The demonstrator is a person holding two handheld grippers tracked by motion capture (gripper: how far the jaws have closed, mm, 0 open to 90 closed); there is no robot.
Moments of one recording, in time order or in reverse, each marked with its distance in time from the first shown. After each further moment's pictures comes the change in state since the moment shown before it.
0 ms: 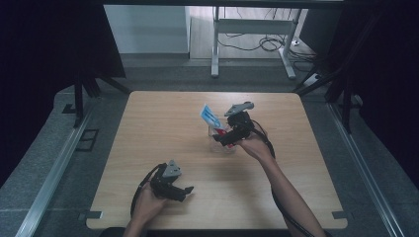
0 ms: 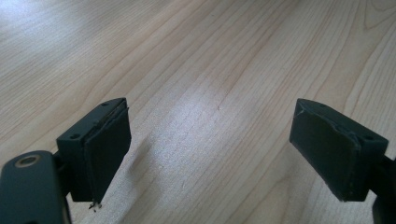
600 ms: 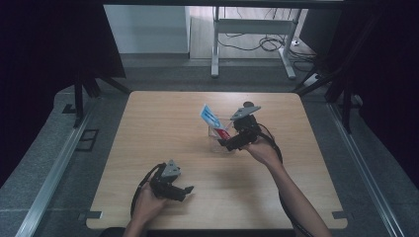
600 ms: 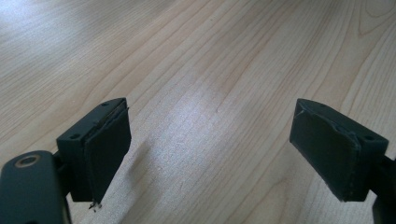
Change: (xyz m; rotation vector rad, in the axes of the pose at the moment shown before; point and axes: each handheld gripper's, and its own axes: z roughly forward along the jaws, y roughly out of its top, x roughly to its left) left arm 0.001 -0.001 -0.001 -0.014 -0.009 -0.008; right arm 0.008 -0.009 -0.026 0.013 0.003 0.011
